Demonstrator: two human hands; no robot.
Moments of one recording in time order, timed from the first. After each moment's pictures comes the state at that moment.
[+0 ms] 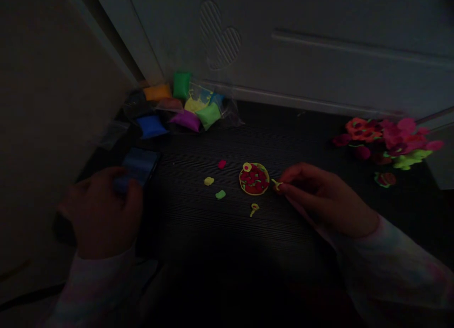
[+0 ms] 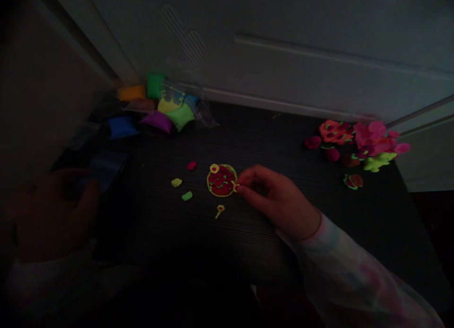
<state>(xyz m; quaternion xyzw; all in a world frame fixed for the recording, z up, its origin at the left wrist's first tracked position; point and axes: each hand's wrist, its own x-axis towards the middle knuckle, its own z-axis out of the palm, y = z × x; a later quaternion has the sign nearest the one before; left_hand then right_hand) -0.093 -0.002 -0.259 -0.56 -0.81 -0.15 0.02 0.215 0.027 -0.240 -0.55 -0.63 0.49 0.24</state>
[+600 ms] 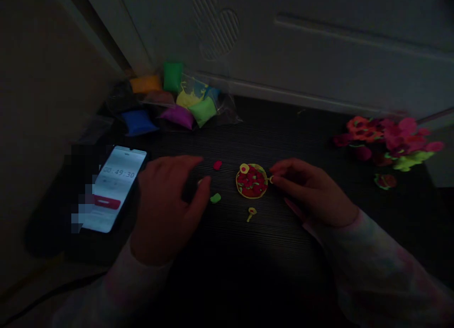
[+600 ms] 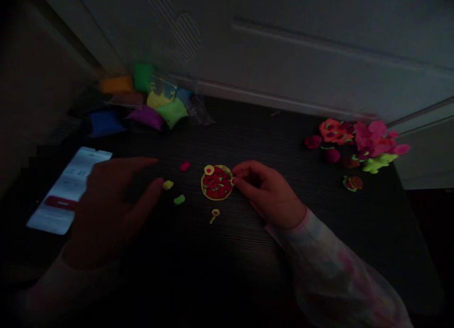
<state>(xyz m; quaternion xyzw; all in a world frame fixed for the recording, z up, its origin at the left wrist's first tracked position) -0.019 0.019 -0.252 -0.75 -0.62 -0.24 -0.05 0.211 0.043 -0.258 -0.59 -0.55 0.51 0.29</state>
